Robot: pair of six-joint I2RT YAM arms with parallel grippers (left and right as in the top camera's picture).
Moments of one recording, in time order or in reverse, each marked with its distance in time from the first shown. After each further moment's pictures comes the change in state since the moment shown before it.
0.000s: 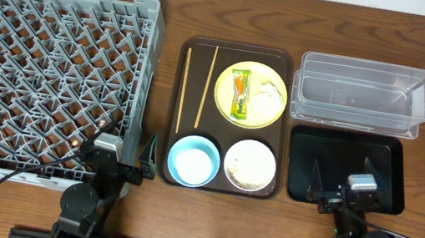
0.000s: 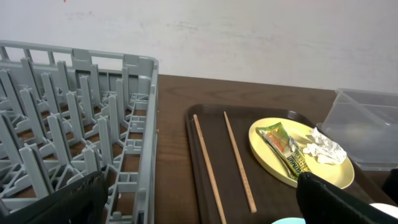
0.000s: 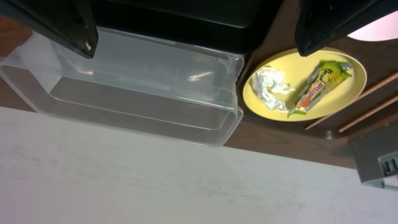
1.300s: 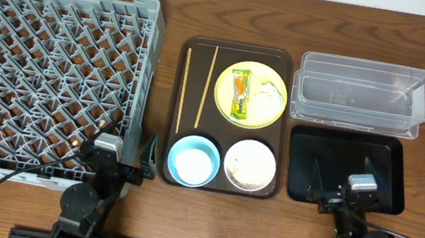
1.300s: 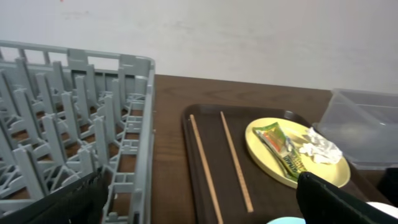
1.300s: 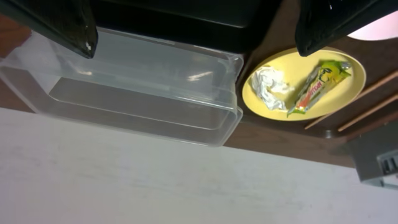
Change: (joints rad) left arm 0.000 0.000 0.000 0.004 0.012 -0.004; right arm 0.000 0.000 0.000 0.000 -0.008 0.014
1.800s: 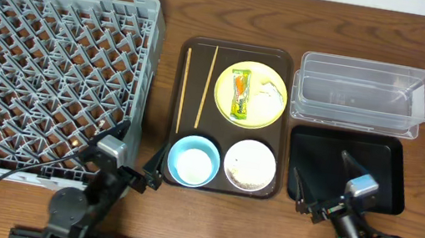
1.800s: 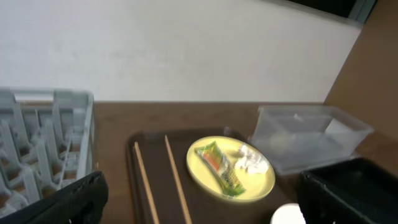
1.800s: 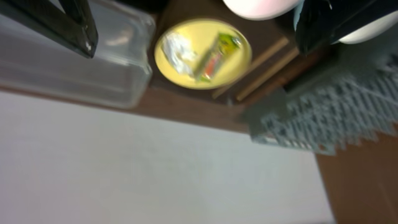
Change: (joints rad) left arm 0.000 0.043 0.147 -0.013 0.215 -0.026; right arm 0.000 0.072 0.193 -0.057 -0.338 0.155
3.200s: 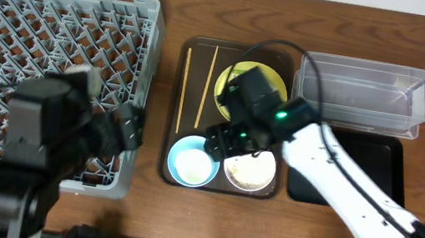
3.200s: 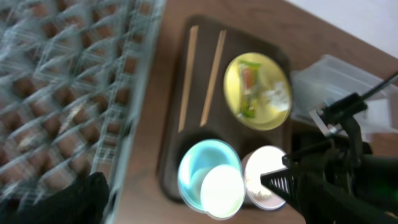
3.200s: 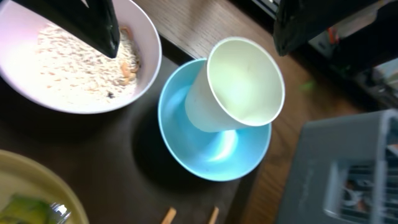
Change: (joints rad) left arm 0.120 0.819 1.085 -1.069 -0.071 -0.207; right arm 0.532 1.584 1.157 -0.818 0.031 0.256
